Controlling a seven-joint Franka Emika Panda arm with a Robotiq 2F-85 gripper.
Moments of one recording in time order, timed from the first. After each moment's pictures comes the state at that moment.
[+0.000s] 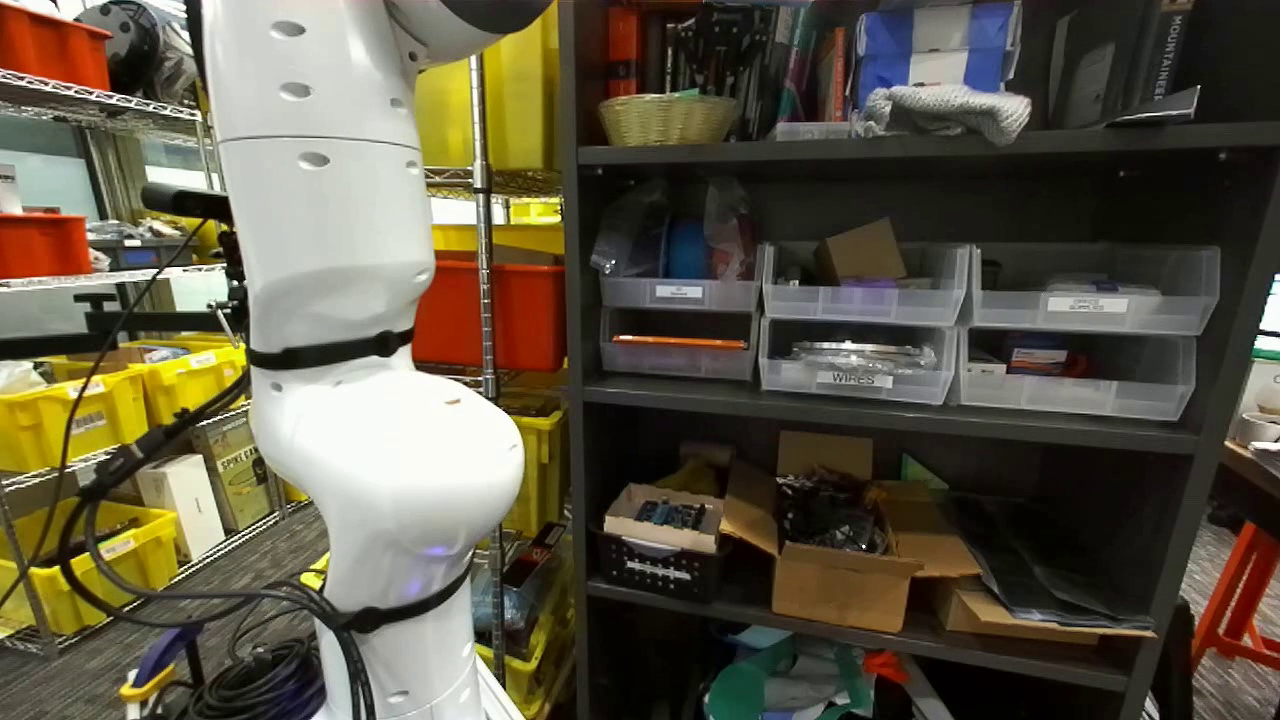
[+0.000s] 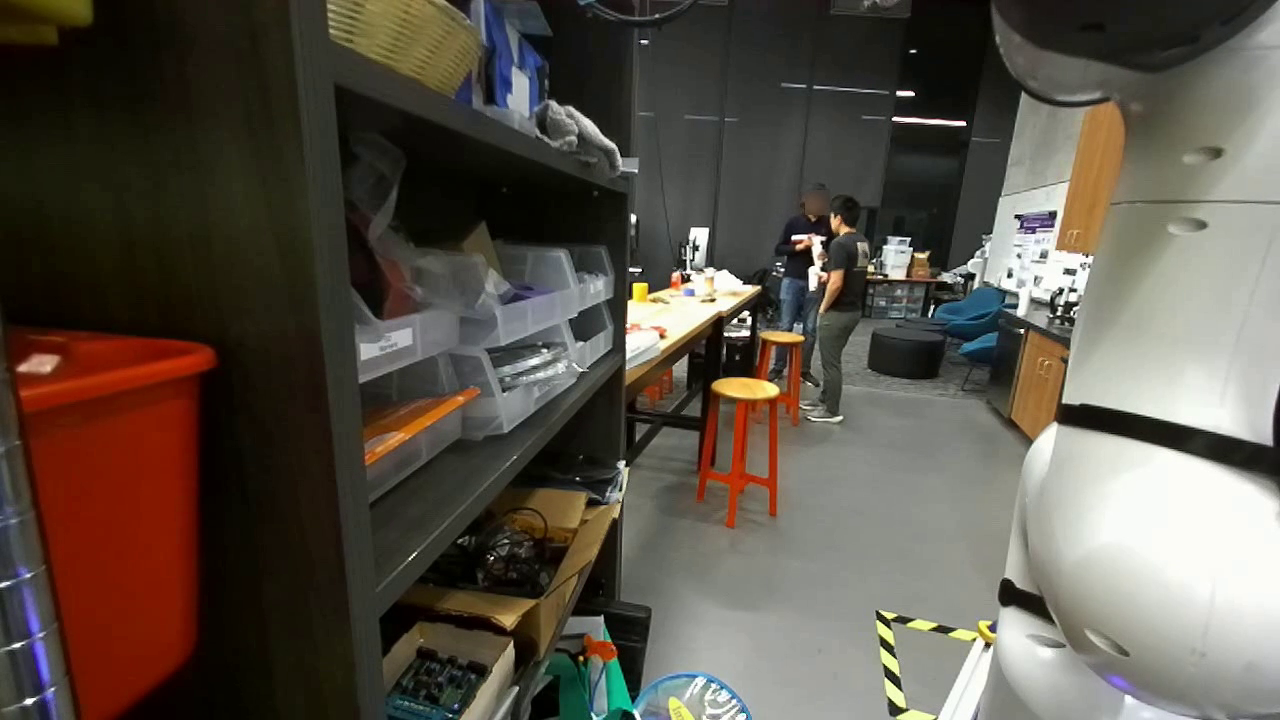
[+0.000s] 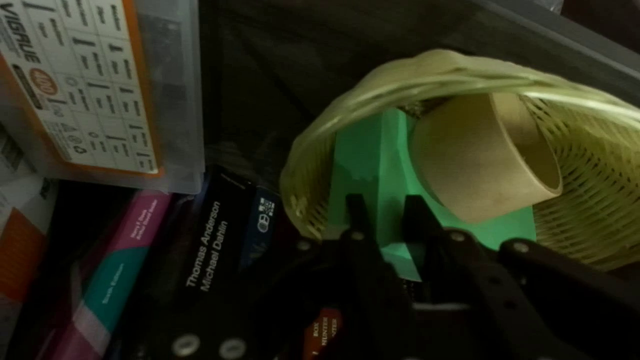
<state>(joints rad) 0.17 -0.04 -0.07 -1.24 0.48 1.67 -0.79</state>
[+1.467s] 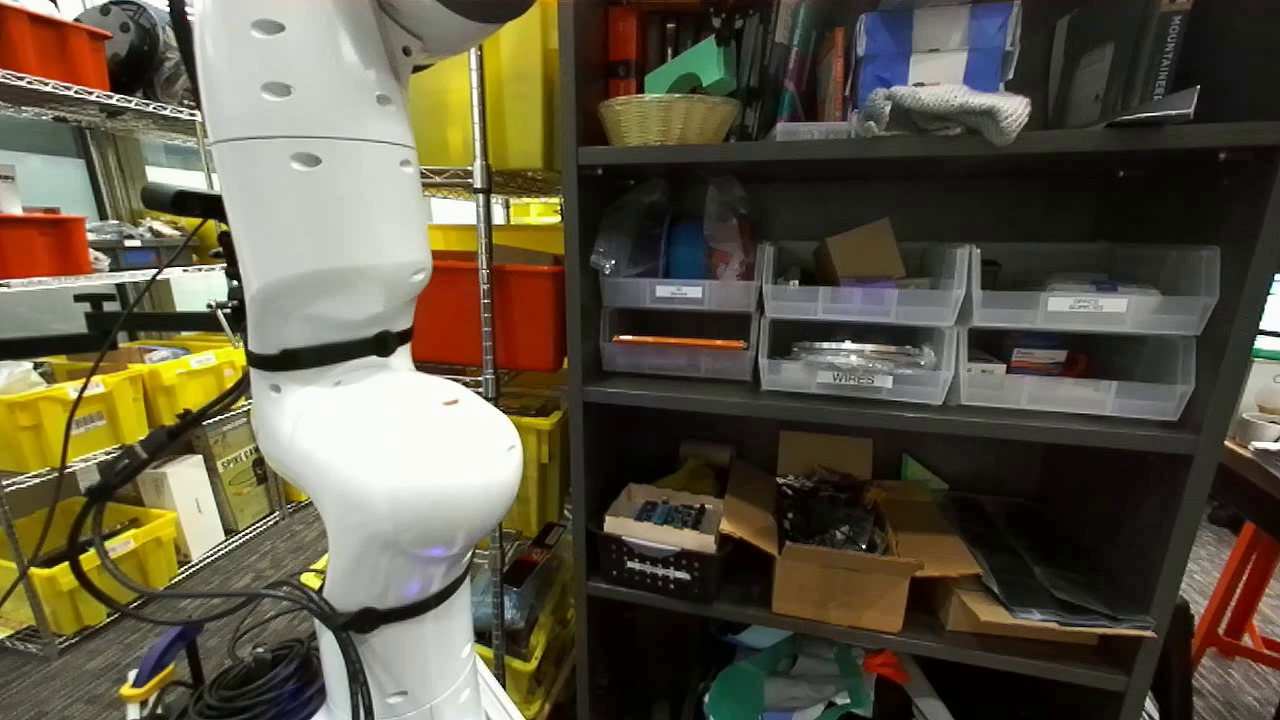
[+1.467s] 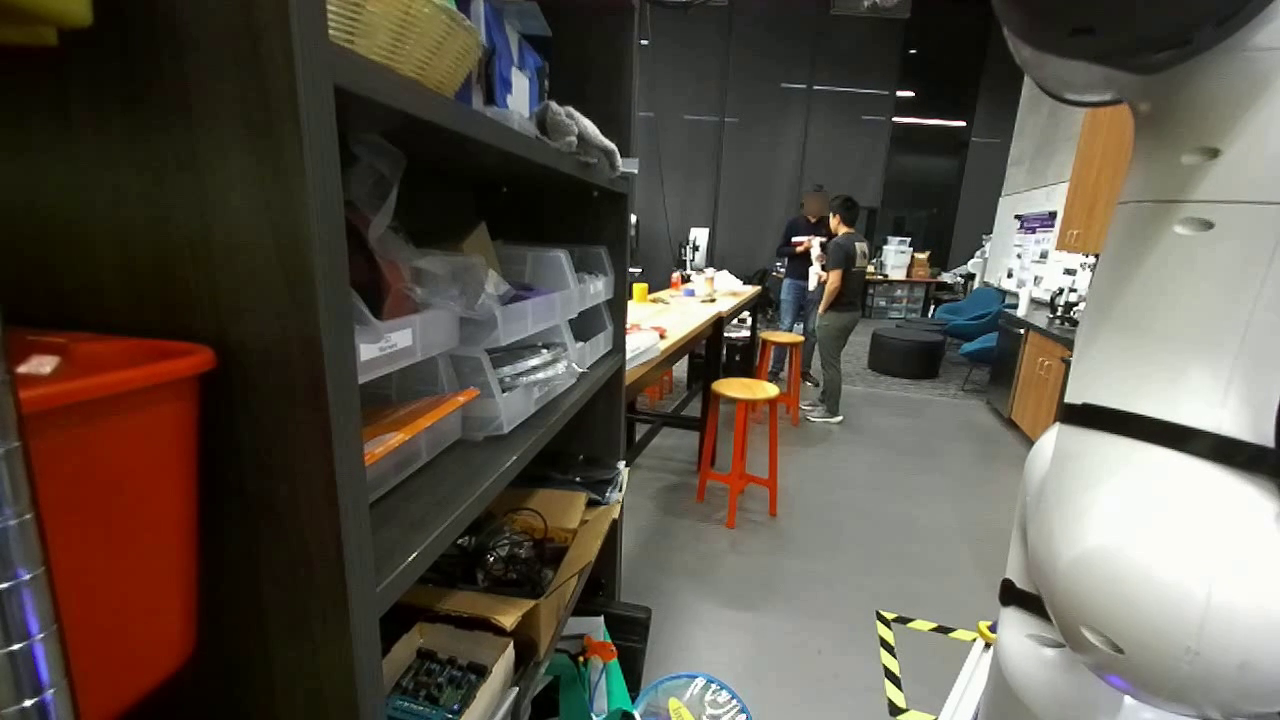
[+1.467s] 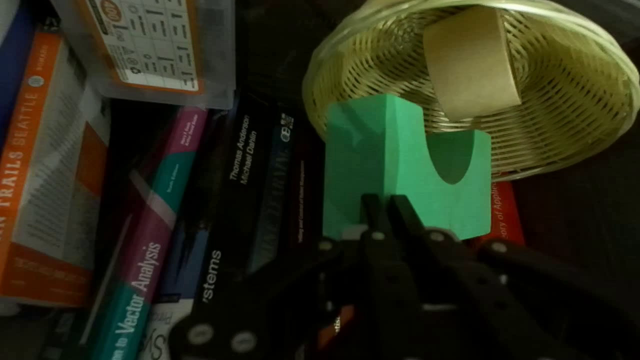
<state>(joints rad) 0.16 -0.06 -0.15 -1.17 0.62 1.67 -0.80</state>
